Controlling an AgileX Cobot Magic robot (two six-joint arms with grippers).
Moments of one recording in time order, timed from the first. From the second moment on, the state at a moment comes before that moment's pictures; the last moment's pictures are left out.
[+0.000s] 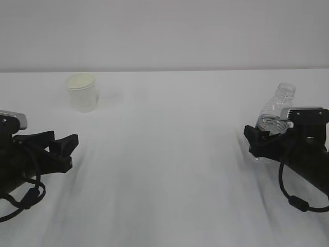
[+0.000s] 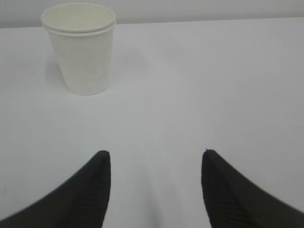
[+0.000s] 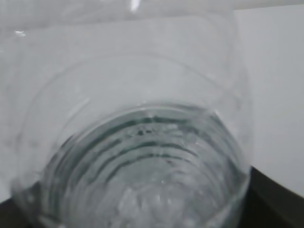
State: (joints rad) left arm -0.34 1.88 -0.35 0.02 -1.14 -0.13; right arm 0.08 2.11 -0.54 -0.20 -1.15 0.13
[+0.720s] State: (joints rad) left arm -0.34 1.88 -0.35 0.02 -1.14 -0.13; right arm 0.08 2.11 -0.55 -0.23 -1.15 0.13
